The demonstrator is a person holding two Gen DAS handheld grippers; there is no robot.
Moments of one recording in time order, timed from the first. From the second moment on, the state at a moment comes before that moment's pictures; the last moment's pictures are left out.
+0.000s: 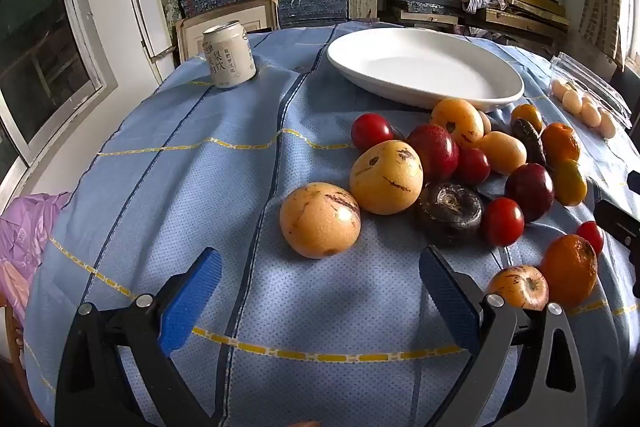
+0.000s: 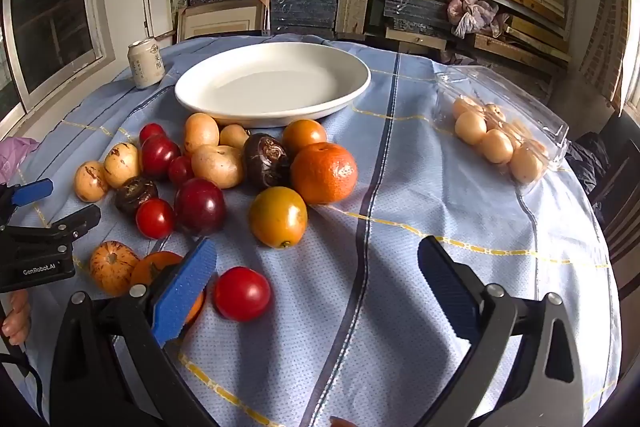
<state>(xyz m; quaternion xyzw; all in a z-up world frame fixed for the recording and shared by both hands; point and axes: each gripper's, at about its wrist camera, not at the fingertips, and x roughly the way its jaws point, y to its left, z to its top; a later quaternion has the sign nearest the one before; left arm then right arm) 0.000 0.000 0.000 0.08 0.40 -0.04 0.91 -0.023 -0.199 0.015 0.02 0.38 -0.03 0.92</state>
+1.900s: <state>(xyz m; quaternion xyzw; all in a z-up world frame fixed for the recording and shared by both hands) -0.003 -0.003 0.000 0.08 0.39 -0.04 0.91 -0.021 -0.192 0.012 0.01 0.39 -0.02 0.92</state>
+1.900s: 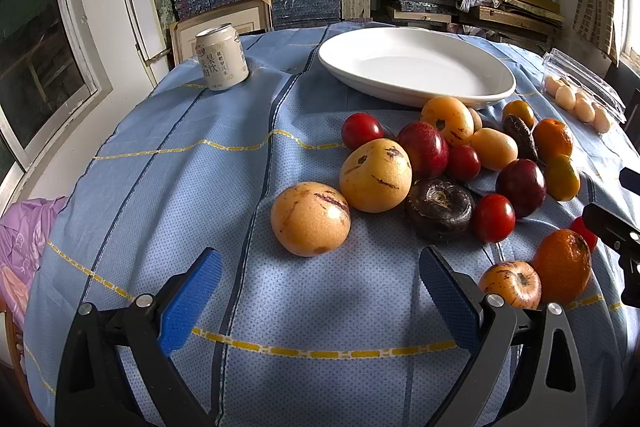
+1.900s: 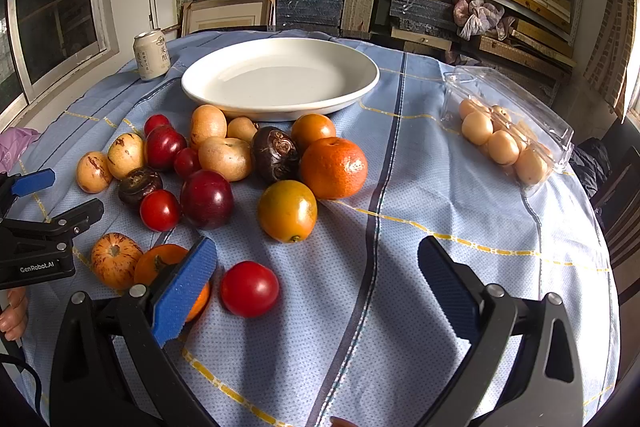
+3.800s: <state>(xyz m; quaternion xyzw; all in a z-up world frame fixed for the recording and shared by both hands) -0.017 -0.010 -0.002 0.07 0.41 -0.11 0.90 -0.053 -0.187 0.017 0.03 0.39 0.03 0.92</state>
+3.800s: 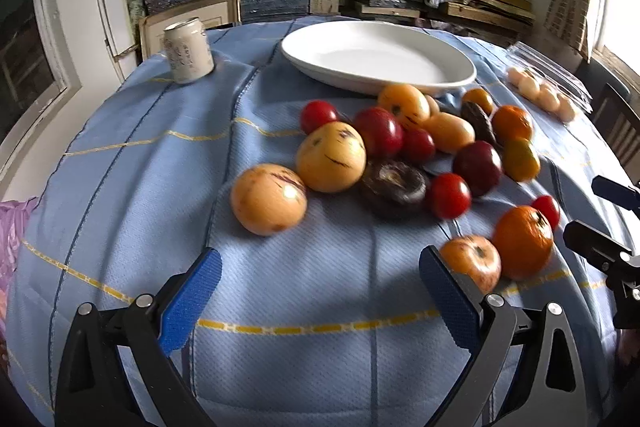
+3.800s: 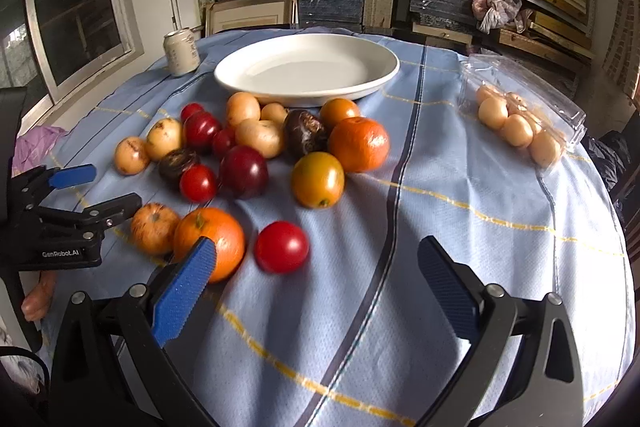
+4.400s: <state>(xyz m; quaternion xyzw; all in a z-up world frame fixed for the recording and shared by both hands) -0.050 -0.050 0.009 0.11 0.38 -0.20 0.90 -0.057 -0.192 0.016 0.04 0.38 0.04 0.92</state>
